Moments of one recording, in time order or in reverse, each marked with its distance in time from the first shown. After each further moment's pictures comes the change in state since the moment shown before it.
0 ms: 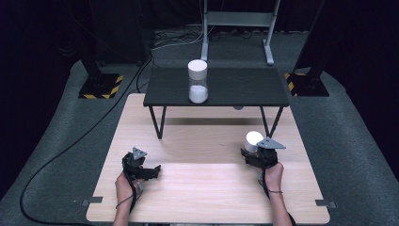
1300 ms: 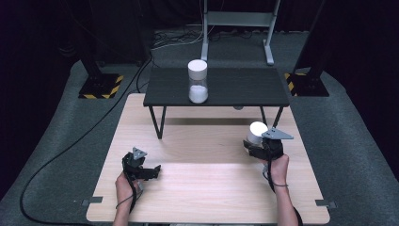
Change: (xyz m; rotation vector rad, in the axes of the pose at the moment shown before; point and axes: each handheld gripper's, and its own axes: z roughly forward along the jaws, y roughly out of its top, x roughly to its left) left arm 0.000 0.000 0.000 0.000 0.001 0.001; right arm -0.009 0.040 -0.025 -0.036 0.028 -0.006
